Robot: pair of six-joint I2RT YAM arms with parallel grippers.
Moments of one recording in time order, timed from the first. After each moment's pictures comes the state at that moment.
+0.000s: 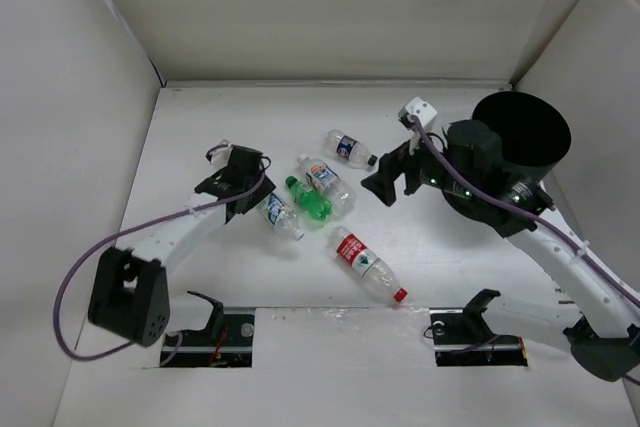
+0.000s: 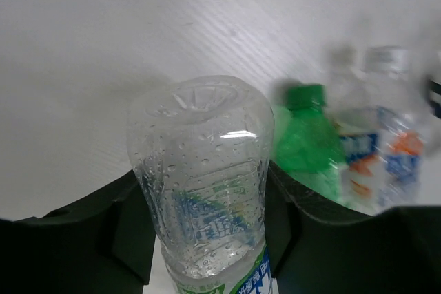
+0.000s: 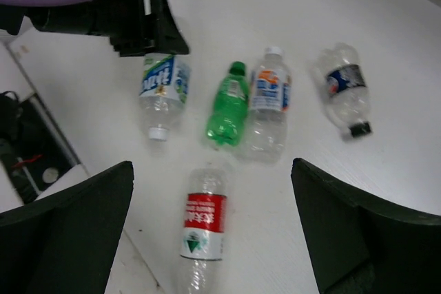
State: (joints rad) left arm -0.38 1.35 0.81 -0.44 -0.31 -1.02; right arm 0.67 1.03 1.28 -0.59 -0.16 0.06
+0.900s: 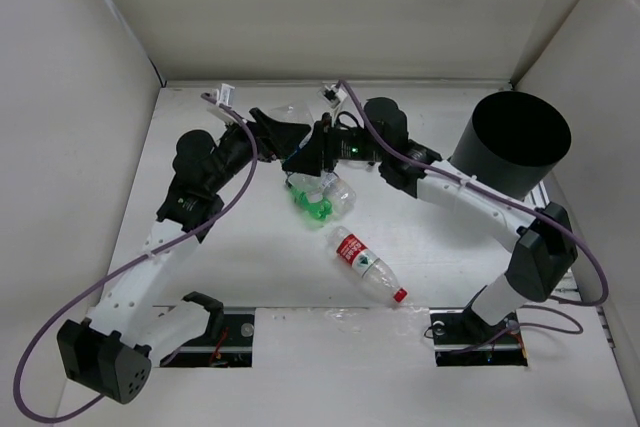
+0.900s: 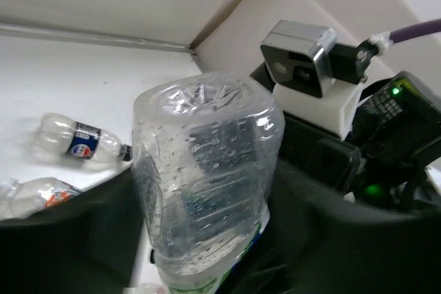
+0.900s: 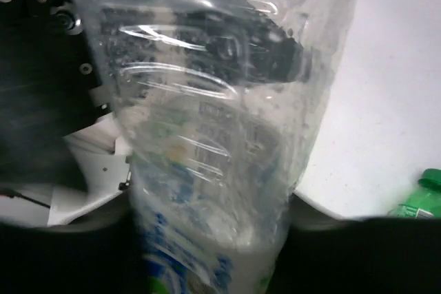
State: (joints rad) left arm -0.39 0.97 0.90 0.16 0.34 -0.74; right arm 0.76 1.58 1.34 0.12 -0.63 0.52
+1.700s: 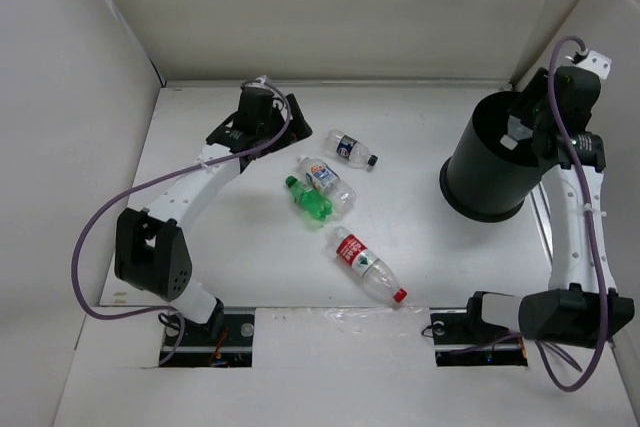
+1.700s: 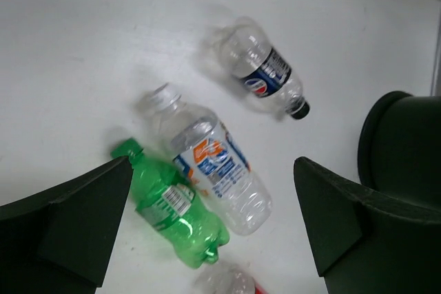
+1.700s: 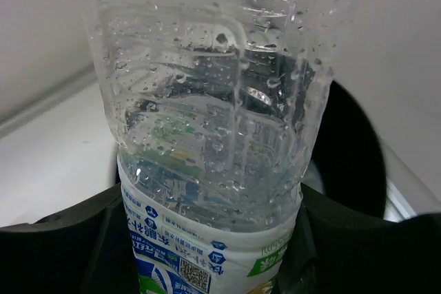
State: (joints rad) left arm -0.40 1.54 1.32 -0.37 0.00 -0.68; right arm -0.12 1.24 1.46 -0.55 0.22 0.30
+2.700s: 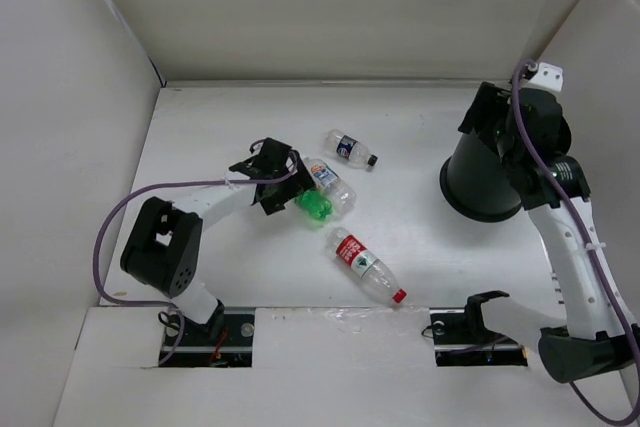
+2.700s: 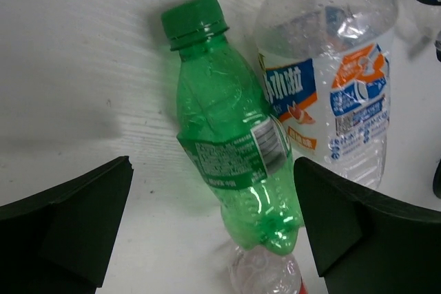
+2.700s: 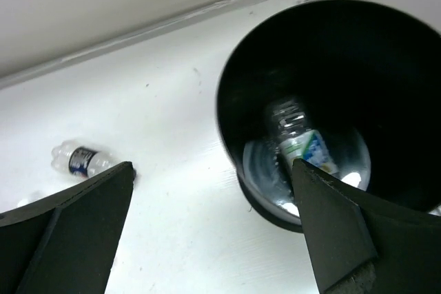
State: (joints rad) left arm -0.49 1.56 0.96 -0.37 -0.01 -0.94; right arm 0.17 1.07 1.38 -0.63 0.39 0.31
